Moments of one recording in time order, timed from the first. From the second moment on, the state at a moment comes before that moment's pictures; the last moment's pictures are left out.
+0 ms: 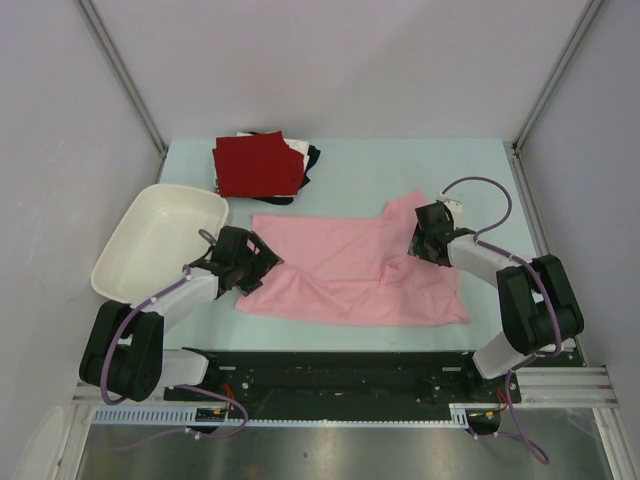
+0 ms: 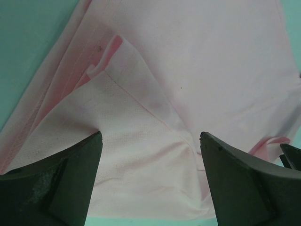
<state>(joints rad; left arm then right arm) -0.30 1.29 0.58 -0.20 0.02 -1.04 0.32 1.56 0.85 -0.27 0.35 0.57</state>
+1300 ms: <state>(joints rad) -0.30 1.24 0.47 -0.09 0.03 -1.04 0.30 1.44 0.84 -0.30 0.52 0.58</state>
